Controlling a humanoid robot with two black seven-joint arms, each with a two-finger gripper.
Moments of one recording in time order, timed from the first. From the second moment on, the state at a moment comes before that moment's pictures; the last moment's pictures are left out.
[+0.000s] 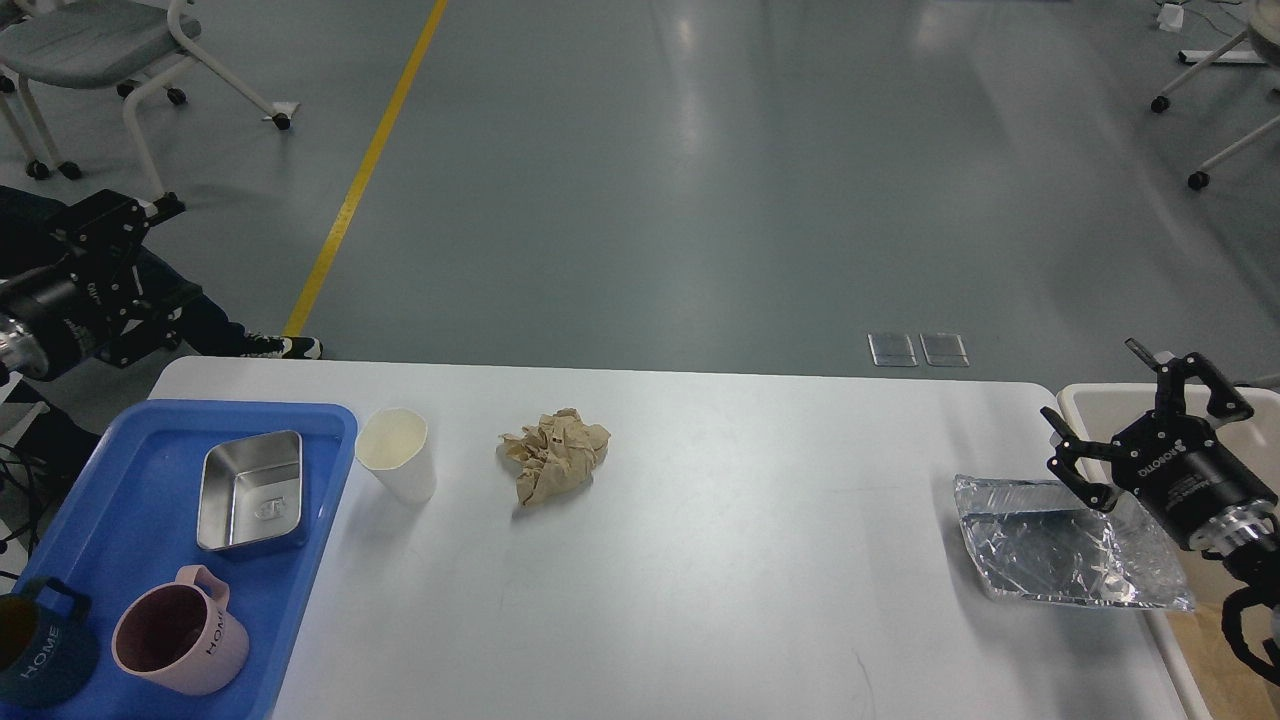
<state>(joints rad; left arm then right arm) -0.83 0.75 -0.40 -0.85 0.27 -0.38 -0.30 0.07 -0.49 1.50 1.13 -0.17 0.50 -0.07</state>
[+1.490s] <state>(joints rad) -0.05 0.45 -1.20 -1.44 -0.03 -0.06 -0.31 0.06 -0.65 1.51 1.15 -0.26 0.47 -0.07</state>
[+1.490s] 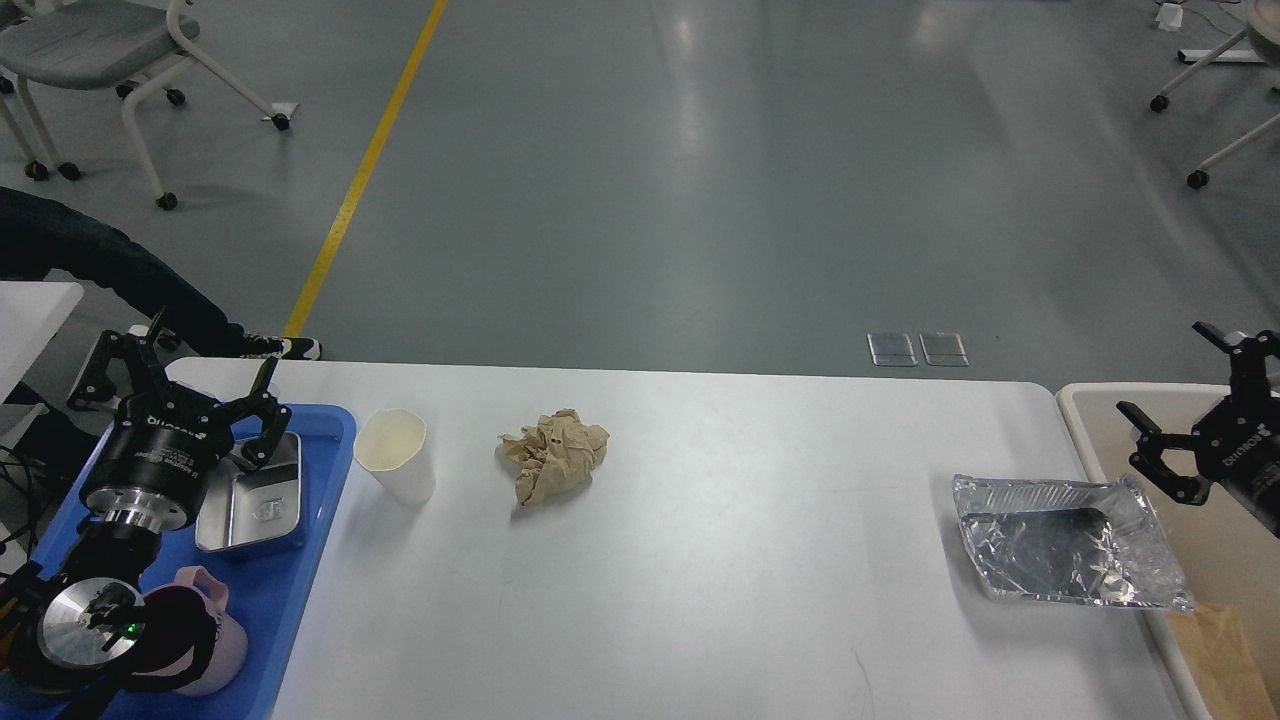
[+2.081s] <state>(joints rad) 0.05 0.44 -1.28 -1.45 -0.03 -0.08 -0.31 -0.01 -0.77 1.52 1.32 -0.48 0.44 -0.07</state>
